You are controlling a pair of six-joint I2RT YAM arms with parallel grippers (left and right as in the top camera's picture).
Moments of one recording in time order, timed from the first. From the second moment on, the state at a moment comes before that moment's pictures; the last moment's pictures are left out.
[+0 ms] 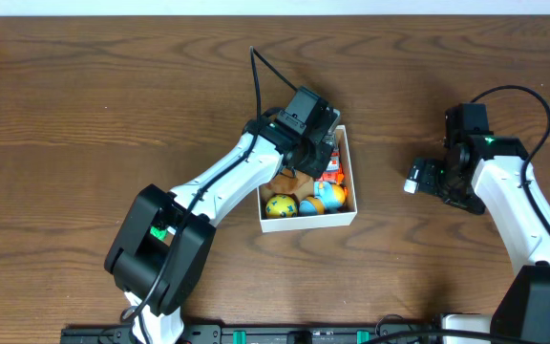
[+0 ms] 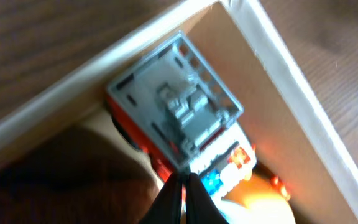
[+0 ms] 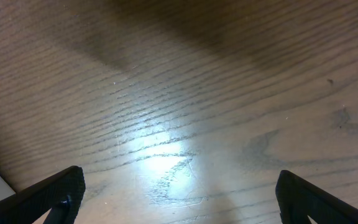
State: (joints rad) left arm -0.63 1.92 1.37 -0.58 0.23 -0.15; right arm -0.02 1.54 1.03 -0.96 0.07 0.36
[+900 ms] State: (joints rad) left arm -0.11 1.36 1.44 -1.26 -0.08 -0.28; right arm -0.02 1.54 1.03 -0.96 0.07 0.36
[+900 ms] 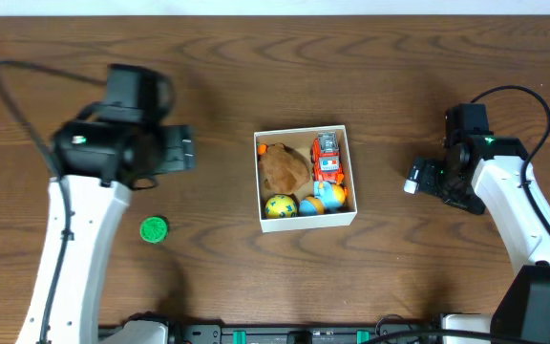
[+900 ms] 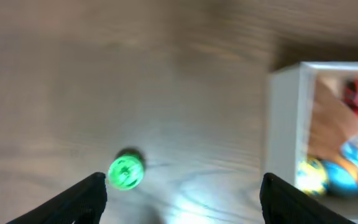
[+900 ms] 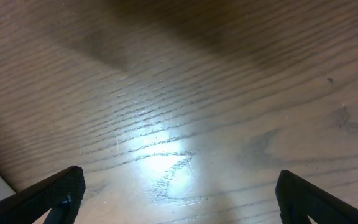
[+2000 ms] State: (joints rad) left arm 0.14 1.67 0.86 -0.81 -0.03 -0.35; right arm -0.02 1.54 1.03 -0.97 0.07 0.36
